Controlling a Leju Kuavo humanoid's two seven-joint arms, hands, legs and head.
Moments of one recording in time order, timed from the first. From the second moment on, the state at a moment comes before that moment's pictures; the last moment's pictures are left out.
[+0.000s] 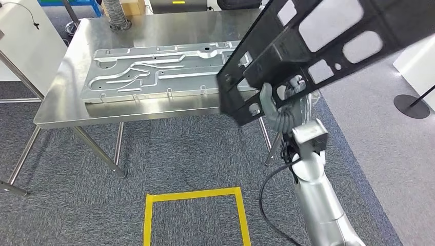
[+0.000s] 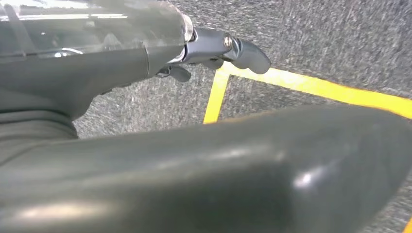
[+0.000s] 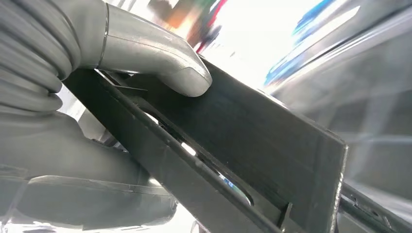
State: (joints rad) left arm -0.09 0.07 -1.08 -0.13 1.56 0.12 -0.39; right arm -0.48 -0.03 0.21 -1.59 0.43 -0.20 -0.49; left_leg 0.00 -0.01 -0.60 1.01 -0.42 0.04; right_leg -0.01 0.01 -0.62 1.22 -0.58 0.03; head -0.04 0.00
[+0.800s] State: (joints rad) left arm -0.10 0.07 -1.11 -0.13 1.56 0.12 -0.39; right arm -1.04 0.03 0.69 -0.67 1.57 -0.47 -0.03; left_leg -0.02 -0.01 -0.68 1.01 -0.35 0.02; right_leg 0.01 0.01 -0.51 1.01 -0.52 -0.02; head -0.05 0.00
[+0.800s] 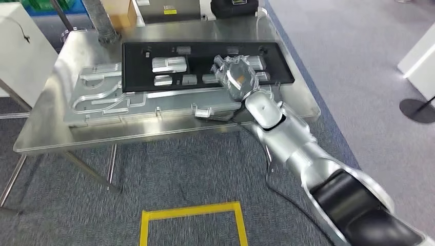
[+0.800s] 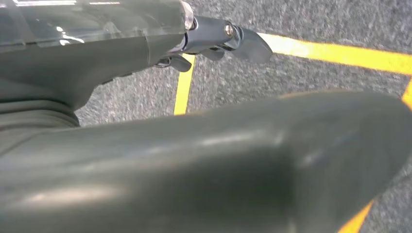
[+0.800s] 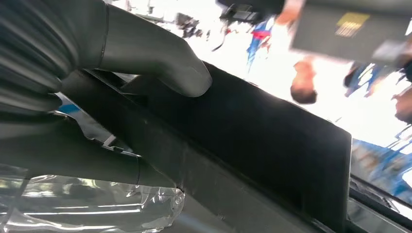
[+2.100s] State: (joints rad) left arm -0.09 0.07 -1.10 -0.13 1.56 0.12 -0.42; right arm -1.09 0.10 0.76 -0.37 1.52 -0.50 -0.06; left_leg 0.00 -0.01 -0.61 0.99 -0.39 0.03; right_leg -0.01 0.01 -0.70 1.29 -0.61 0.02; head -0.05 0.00
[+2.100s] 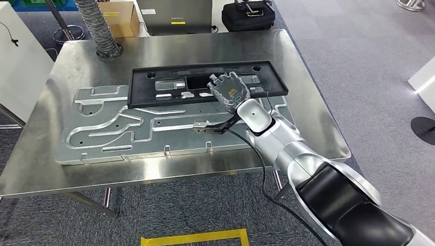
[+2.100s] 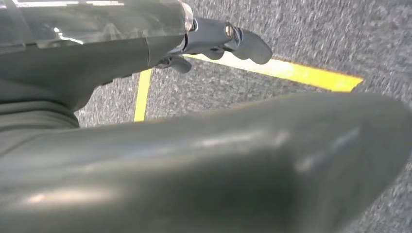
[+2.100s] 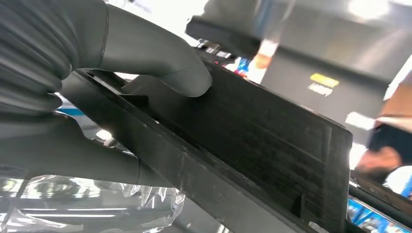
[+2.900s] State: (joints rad) left arm -0.09 0.06 -1.10 -0.13 1.55 0.09 -0.48; right arm -0.92 0.10 0.69 -0.35 1.39 -0.51 -0.21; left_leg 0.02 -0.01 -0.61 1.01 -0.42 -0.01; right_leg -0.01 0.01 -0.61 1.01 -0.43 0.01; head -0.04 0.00
